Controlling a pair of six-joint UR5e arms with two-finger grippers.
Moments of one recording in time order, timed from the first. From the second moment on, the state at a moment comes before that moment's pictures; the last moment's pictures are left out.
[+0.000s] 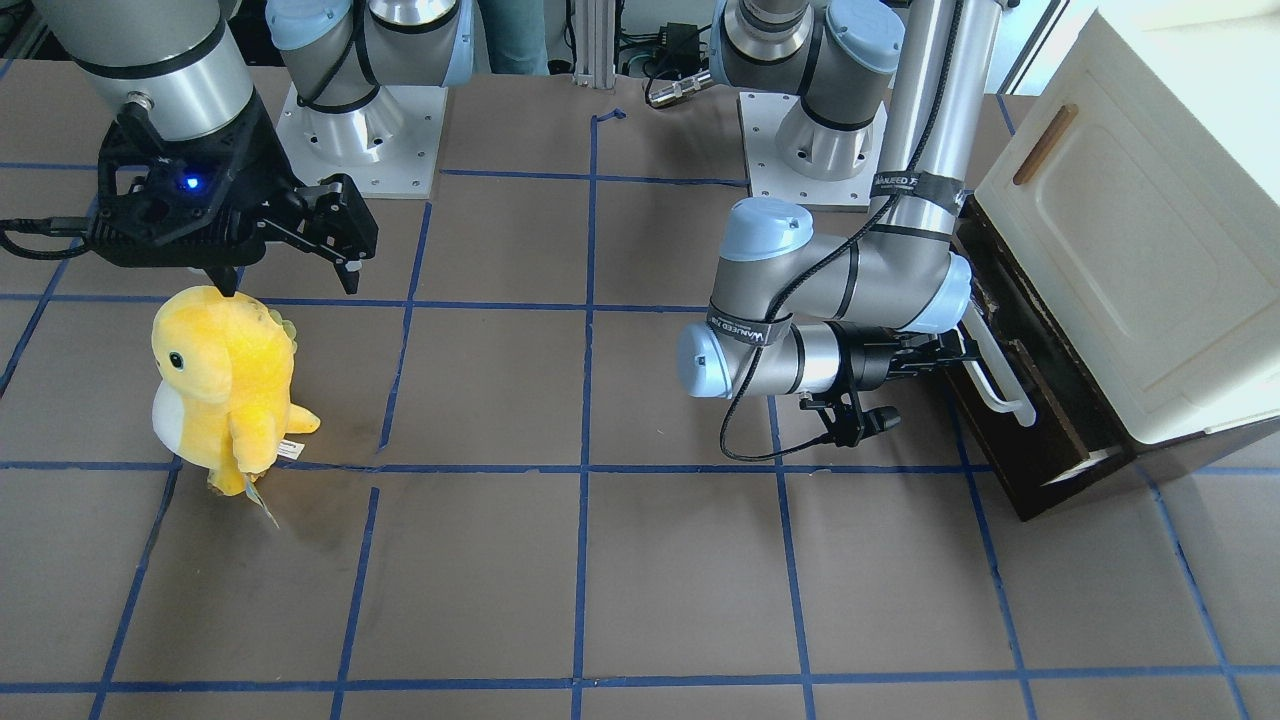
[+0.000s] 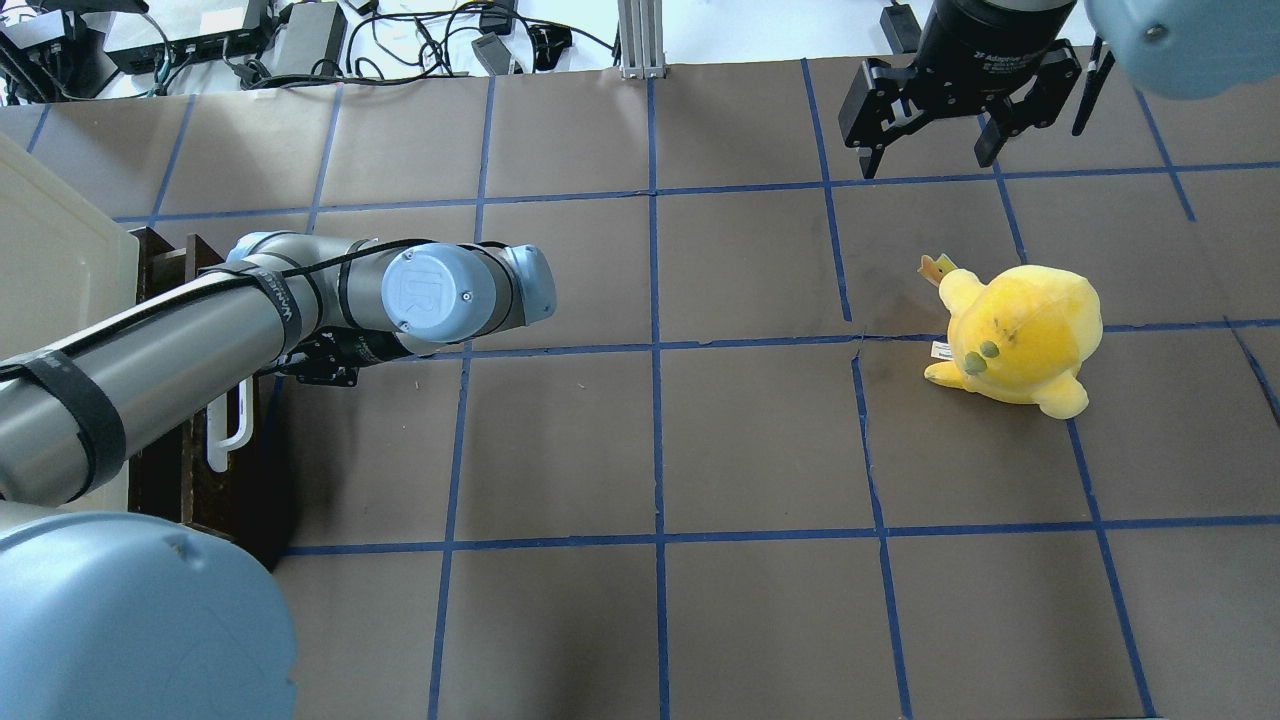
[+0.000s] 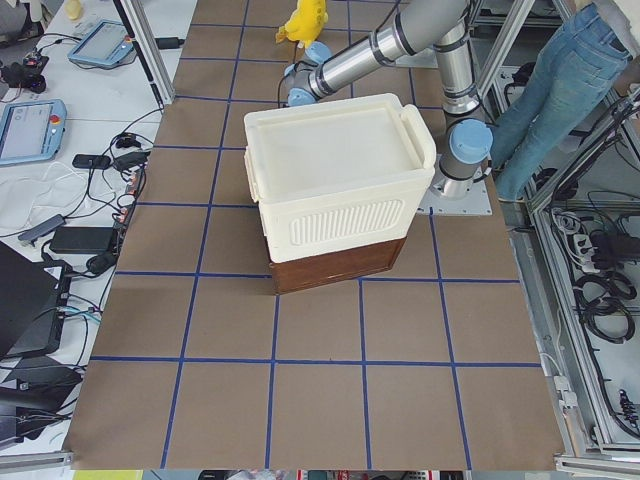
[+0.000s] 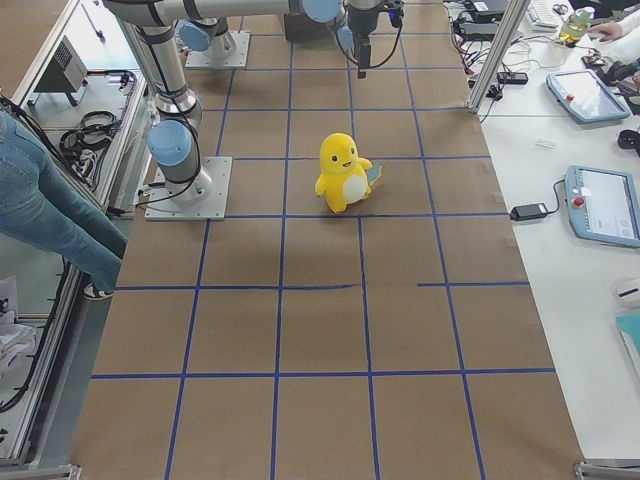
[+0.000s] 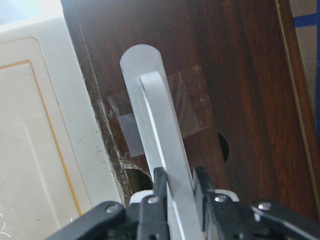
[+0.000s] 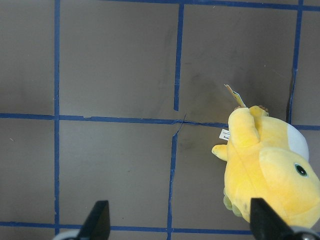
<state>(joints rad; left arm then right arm) -1.74 -2.05 -1.79 -1.91 2.79 -0.86 1.60 -1.48 1.44 -1.57 -1.58 -0.02</state>
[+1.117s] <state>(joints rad) -1.76 -2.06 -1.76 -1.92 2.77 -0.85 1.60 -1.48 1.44 -1.57 -1.58 -0.02</state>
